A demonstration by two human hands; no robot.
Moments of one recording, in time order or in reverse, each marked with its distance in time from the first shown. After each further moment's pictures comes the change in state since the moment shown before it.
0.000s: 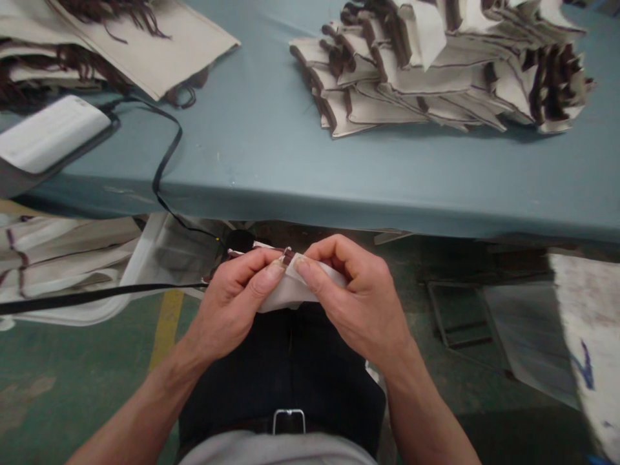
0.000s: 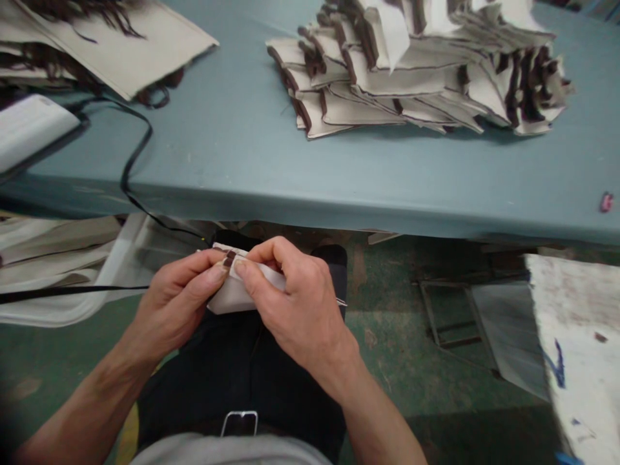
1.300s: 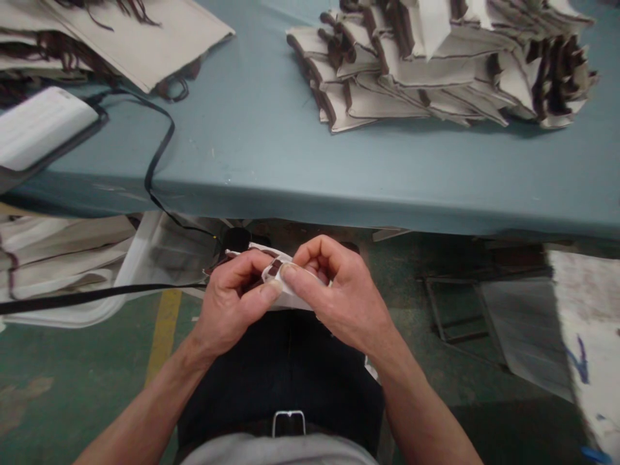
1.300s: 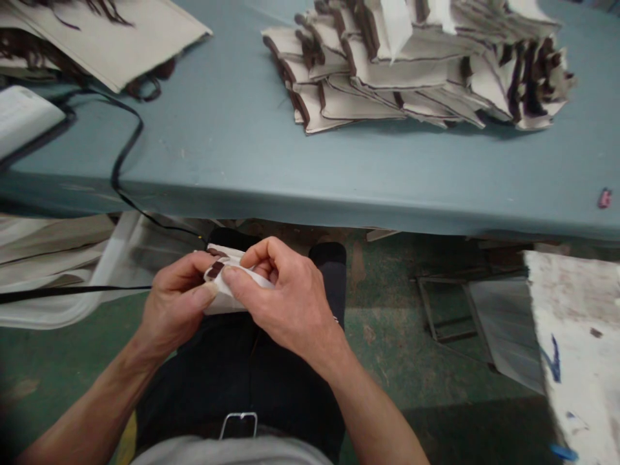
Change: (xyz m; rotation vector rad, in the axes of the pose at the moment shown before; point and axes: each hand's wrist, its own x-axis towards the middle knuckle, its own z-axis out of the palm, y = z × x) left_hand 0.000 -0.026 -0.001 -0.119 0.098 0.028; right_hand 0.006 0.009 0.011 0.110 -0.087 0.264
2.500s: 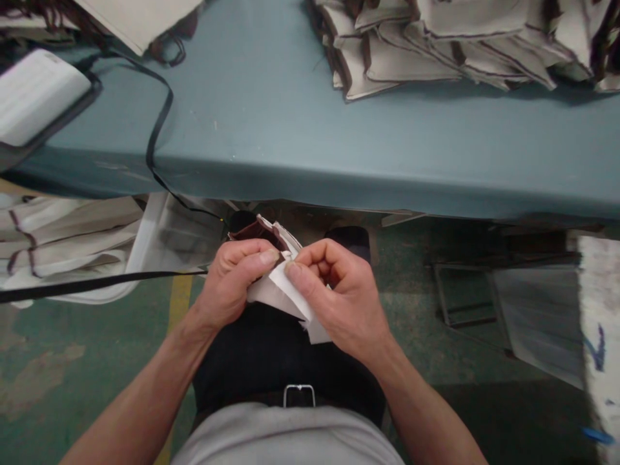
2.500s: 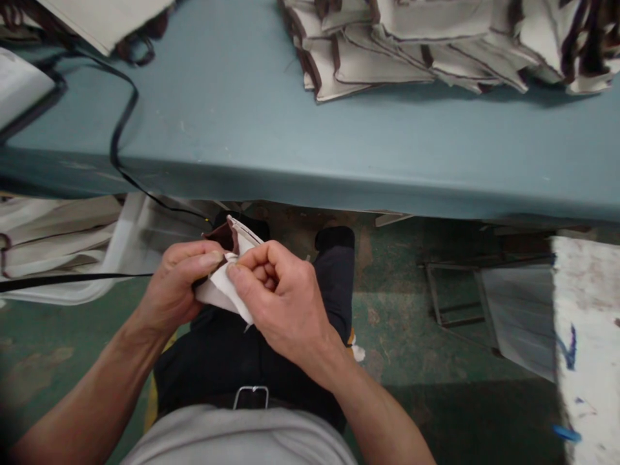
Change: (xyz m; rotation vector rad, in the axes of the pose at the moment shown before) left_hand 0.003 0.008 -0.002 -0.096 0.059 -0.335; right_hand -0.019 0.011 0.023 0.316 -0.026 0.039
